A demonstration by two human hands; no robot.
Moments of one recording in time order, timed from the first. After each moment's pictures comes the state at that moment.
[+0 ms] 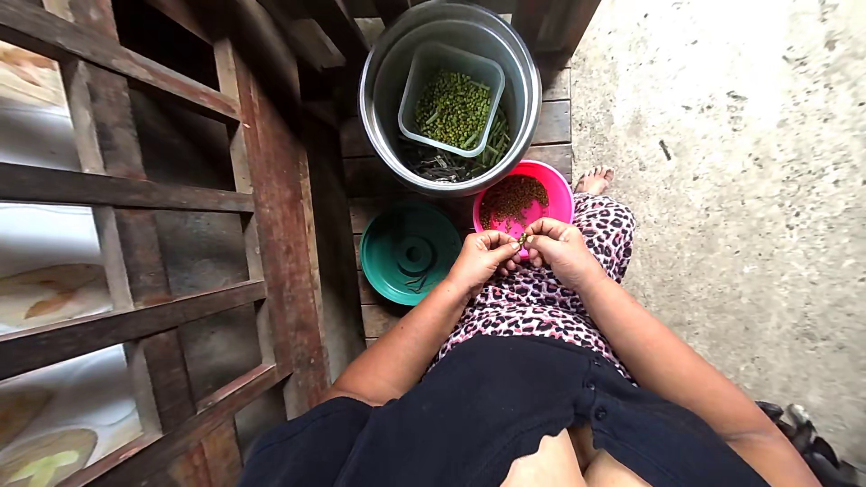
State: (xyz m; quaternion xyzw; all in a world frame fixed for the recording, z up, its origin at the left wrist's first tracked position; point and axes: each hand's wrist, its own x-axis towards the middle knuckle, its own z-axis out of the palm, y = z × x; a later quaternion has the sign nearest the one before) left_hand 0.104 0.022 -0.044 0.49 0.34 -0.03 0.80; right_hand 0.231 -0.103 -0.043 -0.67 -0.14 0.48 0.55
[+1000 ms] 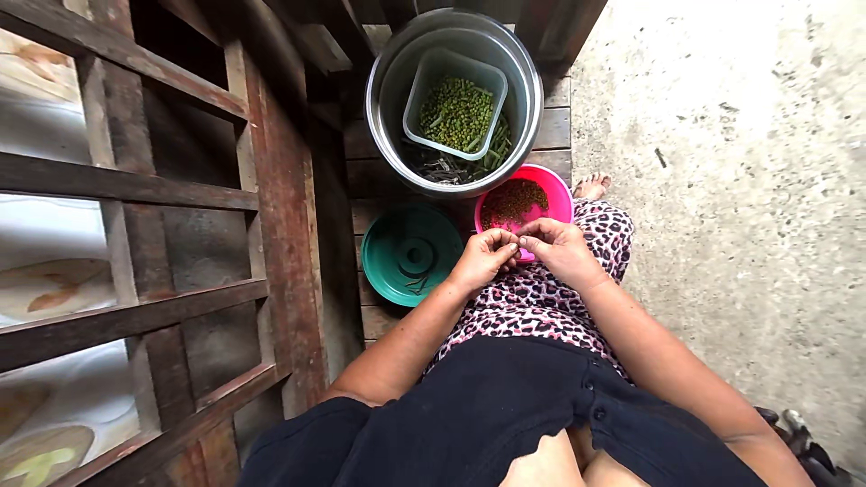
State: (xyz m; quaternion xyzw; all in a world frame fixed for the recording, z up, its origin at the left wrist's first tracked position) left_hand 0.103 0.024 -0.053 0.52 0.30 0.00 0.80; right_hand 0.234 -0.095 -0.035 -0.75 -0.28 0.39 0.46
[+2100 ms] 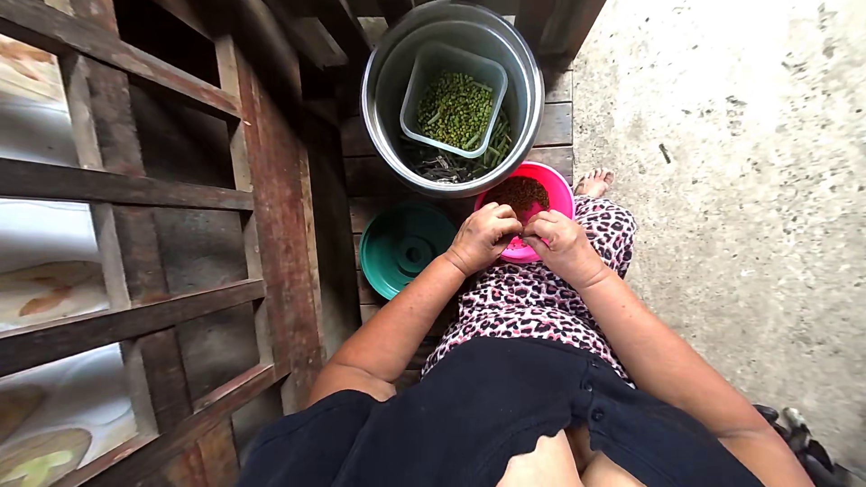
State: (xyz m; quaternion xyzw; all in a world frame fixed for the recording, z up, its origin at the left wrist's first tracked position) left_hand 0.130 0.061 -0.090 0.88 -0.01 0.17 0.44; right_hand 0.252 -0.100 -0.065 -0.73 -0.57 0.14 0.35
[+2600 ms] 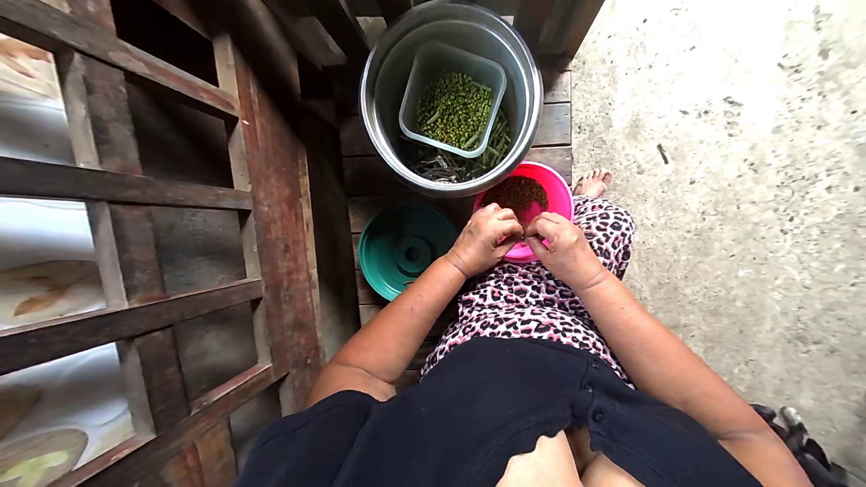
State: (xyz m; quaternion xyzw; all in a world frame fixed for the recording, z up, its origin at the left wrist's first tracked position) left_hand 0.129 0.057 -0.091 0.88 -0.01 0.15 0.46; right_hand 0.247 -0.103 -0.064 -0.75 -0.54 0.14 0.35
